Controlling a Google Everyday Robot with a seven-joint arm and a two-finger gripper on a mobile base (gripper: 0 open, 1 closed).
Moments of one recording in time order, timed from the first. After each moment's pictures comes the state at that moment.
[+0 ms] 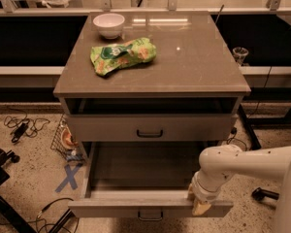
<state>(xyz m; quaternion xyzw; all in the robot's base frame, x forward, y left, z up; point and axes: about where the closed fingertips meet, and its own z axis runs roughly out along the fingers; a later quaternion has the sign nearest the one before) 0.414 -0.186 0.431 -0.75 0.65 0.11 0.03</state>
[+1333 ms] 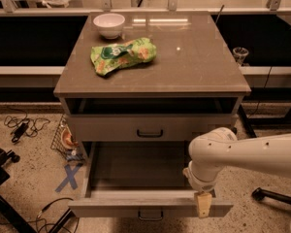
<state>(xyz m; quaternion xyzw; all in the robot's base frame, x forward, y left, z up) 0.425 -0.178 0.496 -0.76 0.64 0.04 0.00</state>
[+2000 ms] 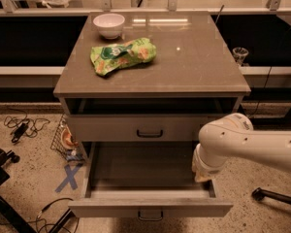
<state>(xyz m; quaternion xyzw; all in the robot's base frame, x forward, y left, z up) 0.470 -0.190 0.556 -0.74 0.67 -0.02 0.06</state>
